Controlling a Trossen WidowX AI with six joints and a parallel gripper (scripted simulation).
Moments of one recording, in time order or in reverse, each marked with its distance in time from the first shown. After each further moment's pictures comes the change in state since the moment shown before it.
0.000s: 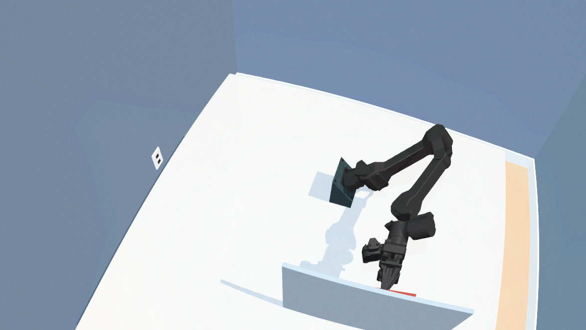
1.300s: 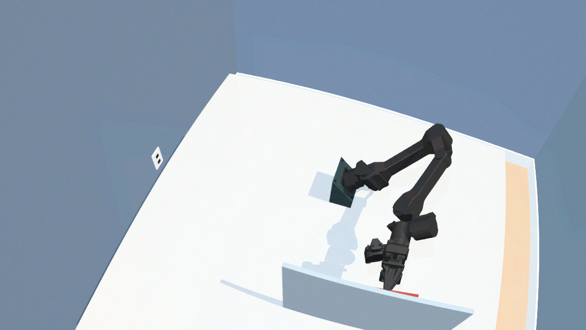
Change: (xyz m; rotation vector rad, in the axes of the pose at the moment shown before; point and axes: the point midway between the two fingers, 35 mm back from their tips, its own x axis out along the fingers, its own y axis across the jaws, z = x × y) arm 0.000 0.000 -0.007 0.000 0.000 0.002
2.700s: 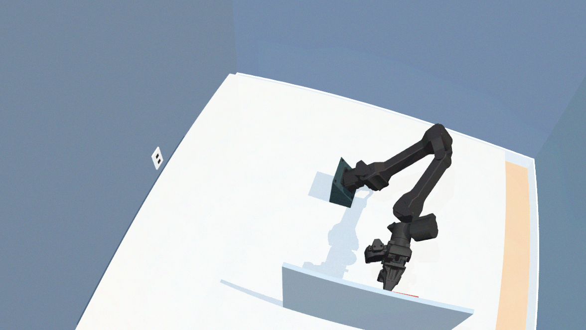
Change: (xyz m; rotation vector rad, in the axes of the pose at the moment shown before) arm 0.000 -0.005 -0.001 -0.086 0.000 -0.004
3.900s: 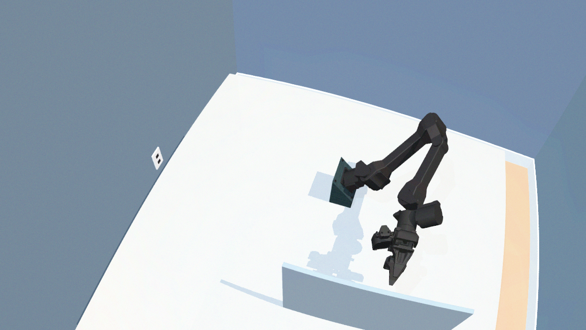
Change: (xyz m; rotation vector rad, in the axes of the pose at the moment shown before) arm -0.042 0.001 -0.008 -0.013 0.001 0.006
